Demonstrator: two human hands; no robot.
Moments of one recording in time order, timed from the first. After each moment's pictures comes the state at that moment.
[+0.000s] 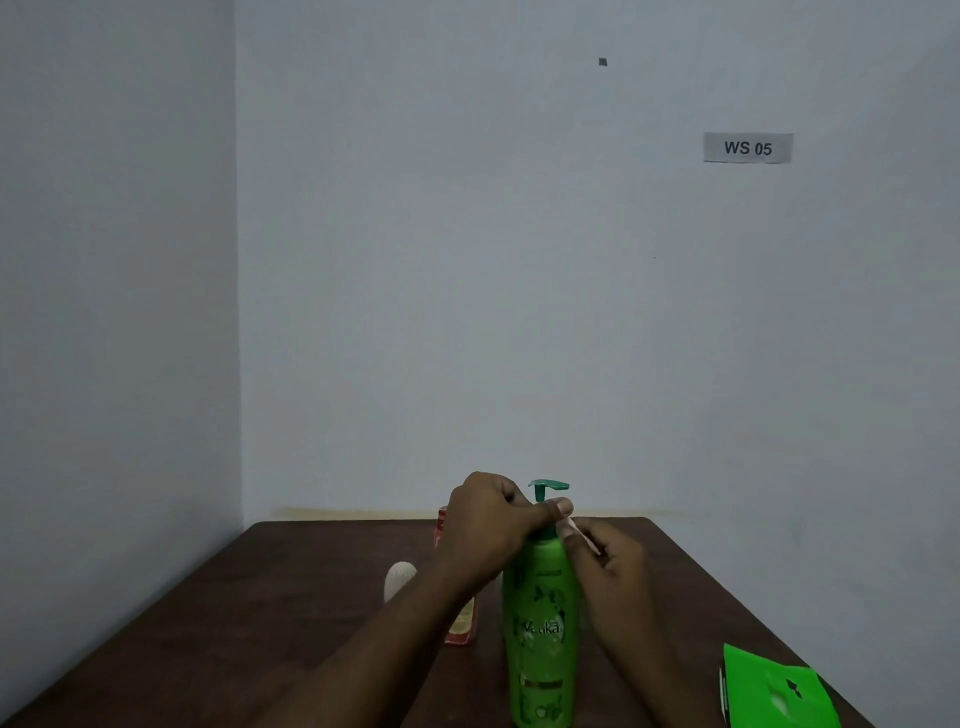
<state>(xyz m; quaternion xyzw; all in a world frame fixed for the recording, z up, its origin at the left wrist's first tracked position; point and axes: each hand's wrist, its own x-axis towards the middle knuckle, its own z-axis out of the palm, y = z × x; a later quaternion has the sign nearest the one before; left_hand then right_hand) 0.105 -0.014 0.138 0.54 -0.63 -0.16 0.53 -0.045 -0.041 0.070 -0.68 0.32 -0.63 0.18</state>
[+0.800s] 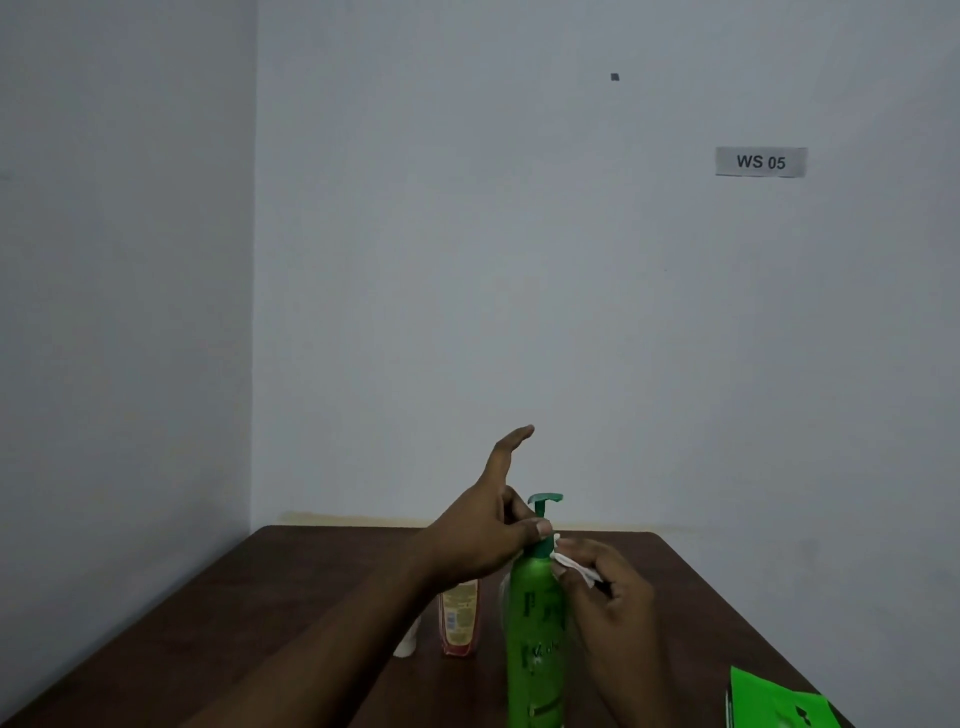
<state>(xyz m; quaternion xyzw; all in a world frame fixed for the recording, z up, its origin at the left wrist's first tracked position) 0.127 -0.006 0.161 0.43 -0.76 -0.21 0.43 -0.041 -0.035 0.062 -0.65 0.29 -0.68 0.19</state>
